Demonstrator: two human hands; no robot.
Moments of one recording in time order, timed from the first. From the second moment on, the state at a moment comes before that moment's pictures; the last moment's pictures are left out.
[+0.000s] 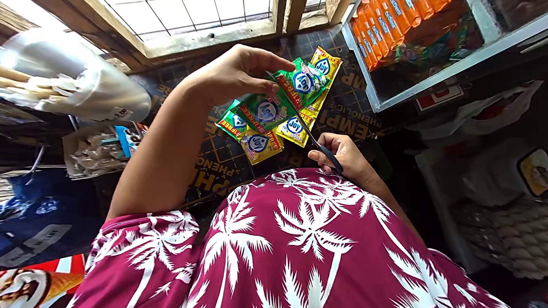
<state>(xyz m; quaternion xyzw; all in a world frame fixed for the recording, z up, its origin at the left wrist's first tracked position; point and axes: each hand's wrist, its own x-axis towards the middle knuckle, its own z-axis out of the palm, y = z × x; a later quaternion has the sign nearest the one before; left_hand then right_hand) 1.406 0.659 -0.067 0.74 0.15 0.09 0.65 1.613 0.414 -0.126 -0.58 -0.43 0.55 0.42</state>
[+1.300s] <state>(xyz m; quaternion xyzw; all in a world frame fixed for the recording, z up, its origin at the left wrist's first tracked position) 1.405 0.664 -0.075 0.72 0.09 0.06 0.69 1.597 0.431 -0.133 -0.57 -0.44 0.54 0.44</state>
